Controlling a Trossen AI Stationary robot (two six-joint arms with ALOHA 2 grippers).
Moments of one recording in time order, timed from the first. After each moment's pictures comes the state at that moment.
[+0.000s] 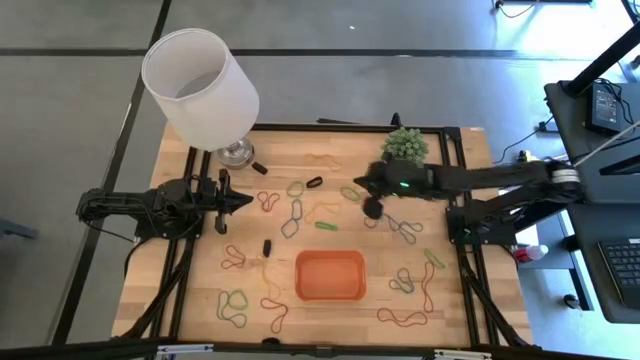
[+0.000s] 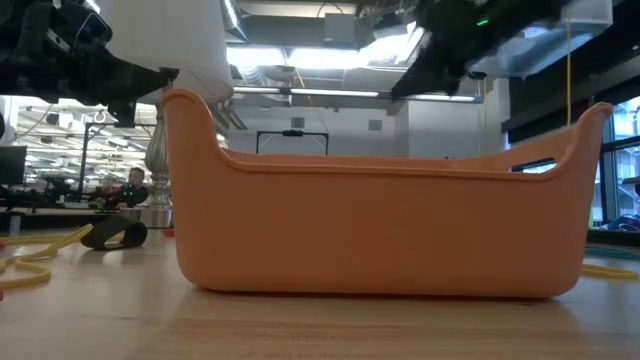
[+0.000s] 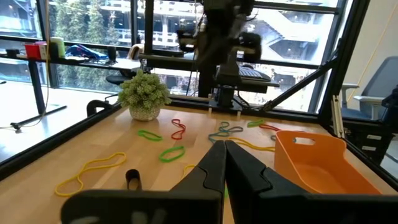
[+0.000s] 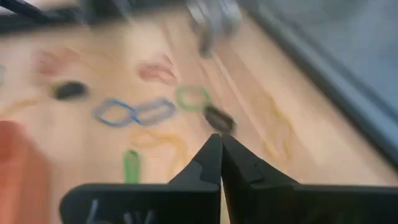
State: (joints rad) left arm 0.00 0.00 0.01 0.03 -0.12 -0.11; right arm -0.07 1.26 0.86 -0.20 0.27 0.16
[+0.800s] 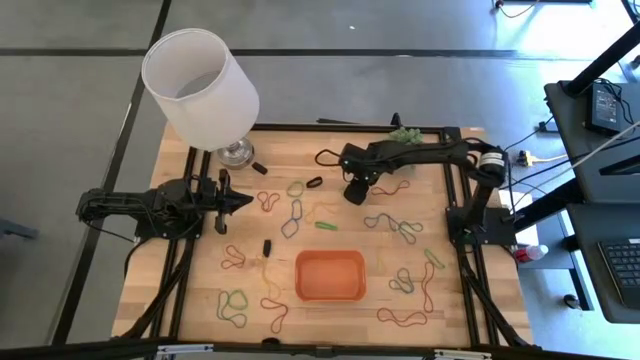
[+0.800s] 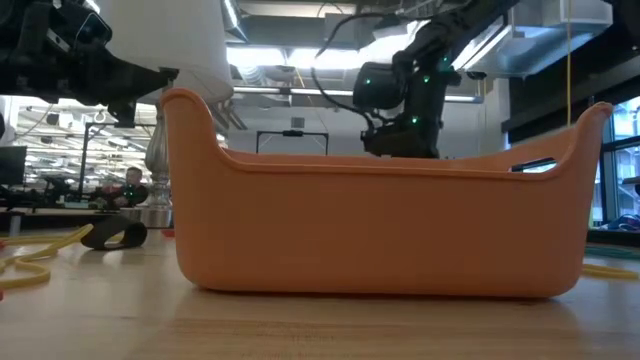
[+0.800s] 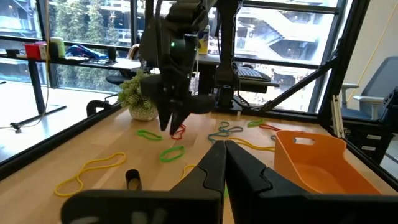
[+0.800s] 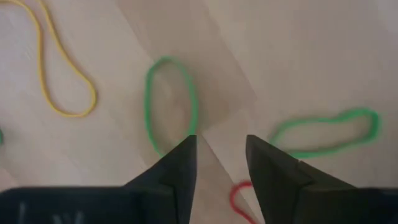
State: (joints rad) left arm 0.00 0.00 0.01 0.03 -0.12 -0.11; right arm -0.33 1.84 1.22 -0.73 0.04 0.23
